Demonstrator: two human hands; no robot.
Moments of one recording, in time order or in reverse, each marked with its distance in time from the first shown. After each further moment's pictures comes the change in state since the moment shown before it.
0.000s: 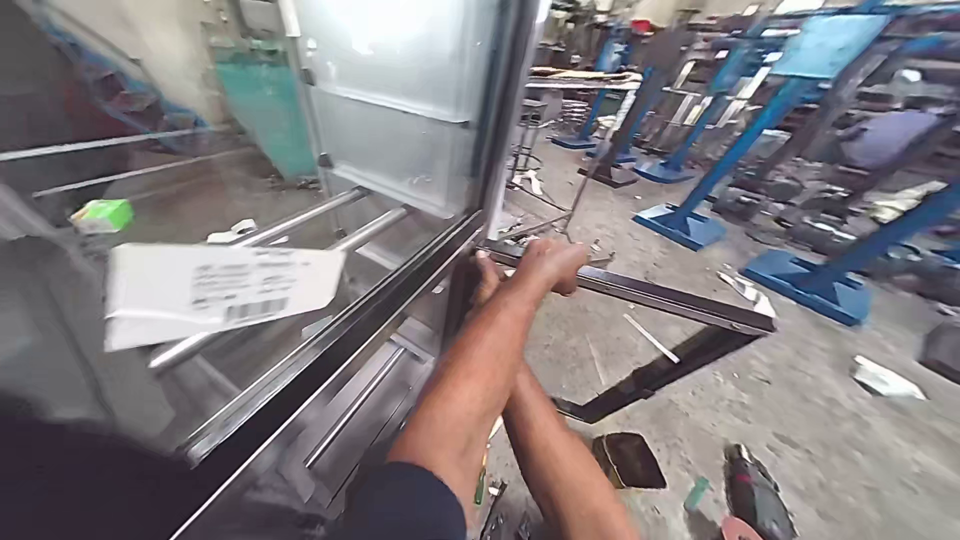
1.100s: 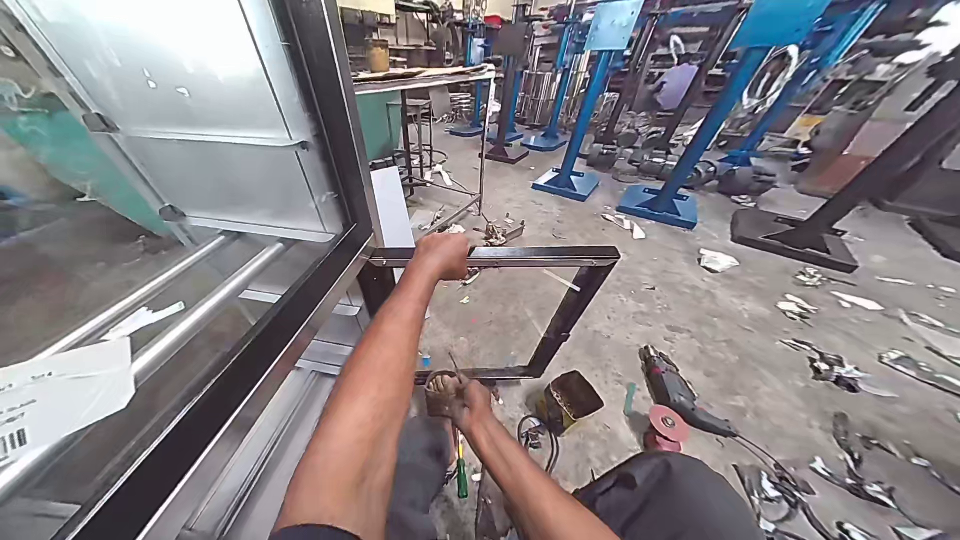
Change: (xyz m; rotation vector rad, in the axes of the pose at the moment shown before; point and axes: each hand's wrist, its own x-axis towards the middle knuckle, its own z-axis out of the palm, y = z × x) left_hand 0.022 -0.008 0.005 0.064 -0.091 -0.025; right_hand -0.108 0.142 -0.141 0.681 0.652 0.748
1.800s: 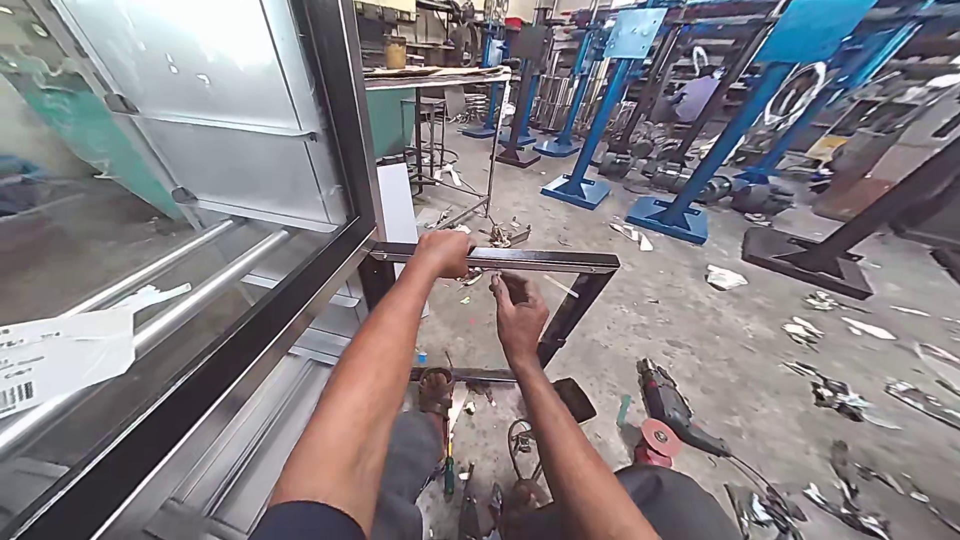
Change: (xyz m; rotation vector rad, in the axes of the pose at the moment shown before) left_hand -0.007 0.006 -0.005 0.004 0.013 0.019; right_hand -0.034 -0.158 0.076 -0.678 -0.317 -1.501
